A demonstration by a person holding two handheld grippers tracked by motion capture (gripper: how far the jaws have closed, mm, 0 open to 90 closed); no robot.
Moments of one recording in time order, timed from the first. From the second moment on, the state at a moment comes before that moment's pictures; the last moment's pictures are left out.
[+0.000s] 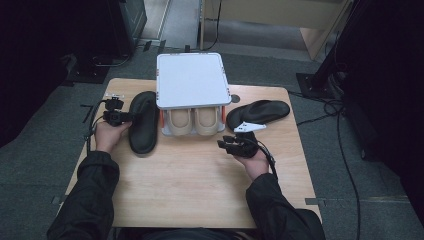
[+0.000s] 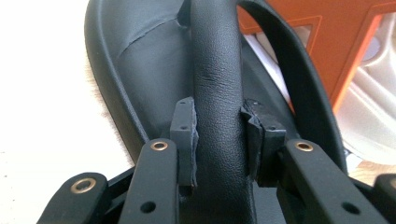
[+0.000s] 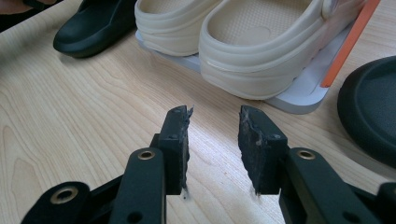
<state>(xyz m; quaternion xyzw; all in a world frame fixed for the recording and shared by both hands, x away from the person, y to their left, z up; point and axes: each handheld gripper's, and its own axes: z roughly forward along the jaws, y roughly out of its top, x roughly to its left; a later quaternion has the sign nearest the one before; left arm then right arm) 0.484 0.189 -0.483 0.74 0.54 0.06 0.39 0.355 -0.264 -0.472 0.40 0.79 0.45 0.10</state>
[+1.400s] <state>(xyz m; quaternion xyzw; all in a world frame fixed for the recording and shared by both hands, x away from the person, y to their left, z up) 0.482 0.203 -0.375 0.71 0.56 0.07 0.42 0.358 -0.259 -0.472 0.39 0.80 0.45 0.10</state>
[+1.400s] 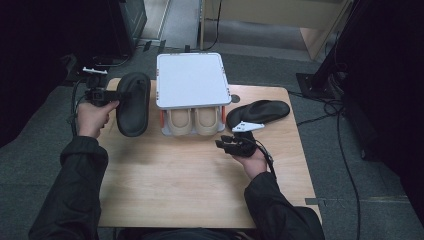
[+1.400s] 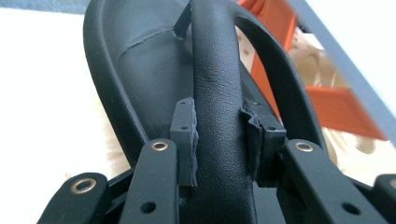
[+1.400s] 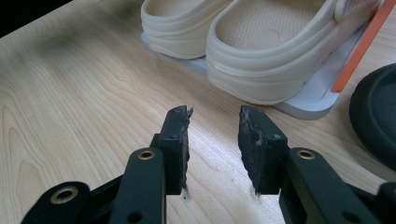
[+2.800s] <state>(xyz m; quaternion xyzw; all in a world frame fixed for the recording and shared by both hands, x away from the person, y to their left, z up) 0.533 0.073 -0.314 0.72 0.53 0.06 0.44 0.356 -0.267 -0.468 0.40 0.79 0.46 0.10</state>
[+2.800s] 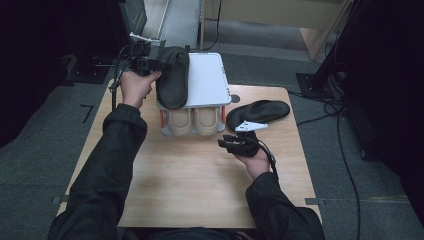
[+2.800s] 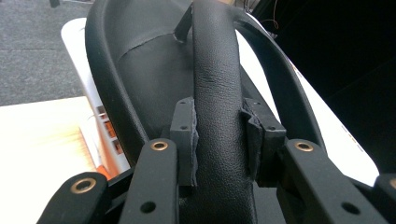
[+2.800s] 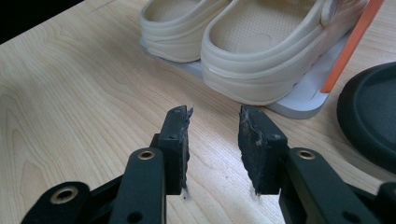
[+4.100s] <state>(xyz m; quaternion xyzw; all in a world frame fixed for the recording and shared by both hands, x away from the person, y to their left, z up) 0.516 0.105 -0.318 0.74 0.51 0.08 0.43 0.369 -0.301 -0.467 0.41 0.78 0.45 0.11</state>
